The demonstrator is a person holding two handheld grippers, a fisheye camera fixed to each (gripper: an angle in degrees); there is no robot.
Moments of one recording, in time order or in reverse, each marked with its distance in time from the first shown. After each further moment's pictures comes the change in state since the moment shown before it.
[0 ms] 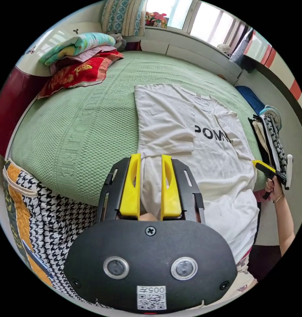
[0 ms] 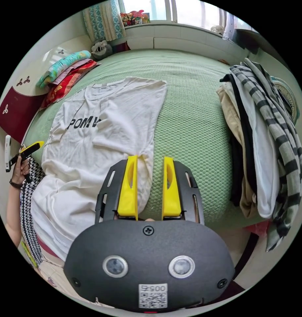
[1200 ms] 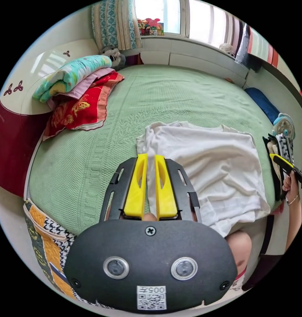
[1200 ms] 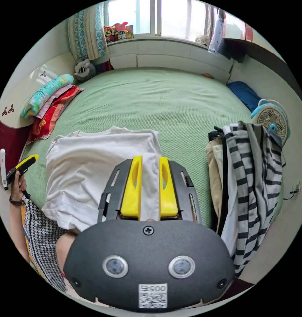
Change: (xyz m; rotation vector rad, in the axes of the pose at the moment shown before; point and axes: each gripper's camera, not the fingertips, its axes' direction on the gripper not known) left arm 0.023 -0.139 -0.054 0.060 -0.153 0.048; right arm -0.002 -0.133 -0.077 0.111 0.113 0.103
